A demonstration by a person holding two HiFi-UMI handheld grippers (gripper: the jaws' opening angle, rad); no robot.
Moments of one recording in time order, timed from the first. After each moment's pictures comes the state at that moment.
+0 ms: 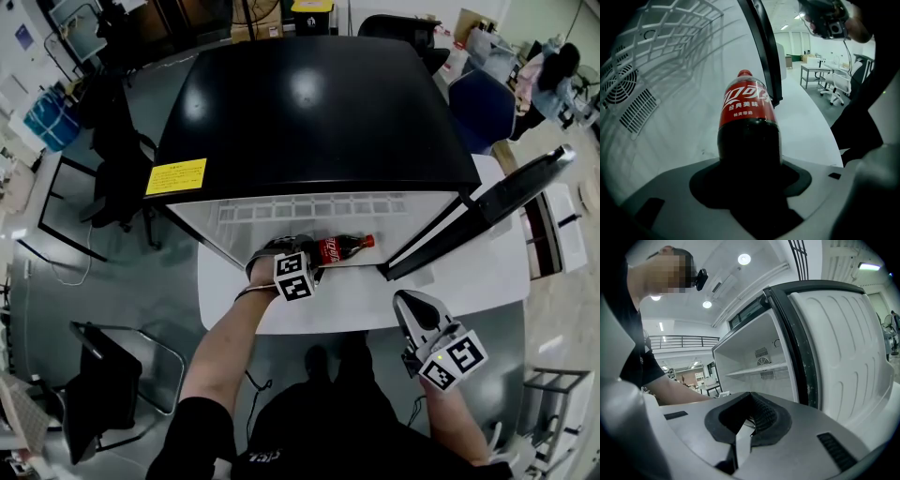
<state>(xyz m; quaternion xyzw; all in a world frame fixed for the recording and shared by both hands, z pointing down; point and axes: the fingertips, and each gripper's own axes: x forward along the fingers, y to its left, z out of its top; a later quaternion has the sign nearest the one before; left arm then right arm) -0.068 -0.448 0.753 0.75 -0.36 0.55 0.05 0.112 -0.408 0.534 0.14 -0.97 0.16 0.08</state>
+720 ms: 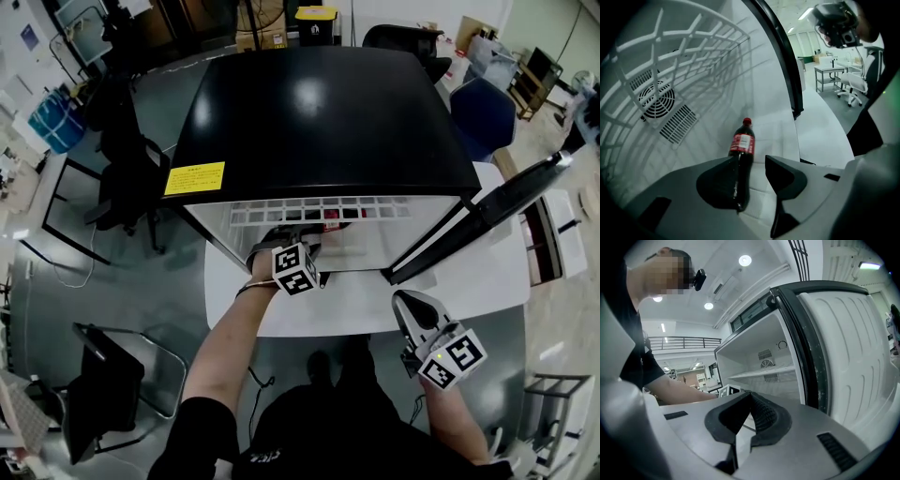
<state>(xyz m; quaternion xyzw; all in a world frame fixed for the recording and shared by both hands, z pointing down) -0.103 -0.476 0.693 0.73 -0.45 0.51 -0.01 0.096 -0.400 0.523 0.13 -0.98 0.16 0.07</state>
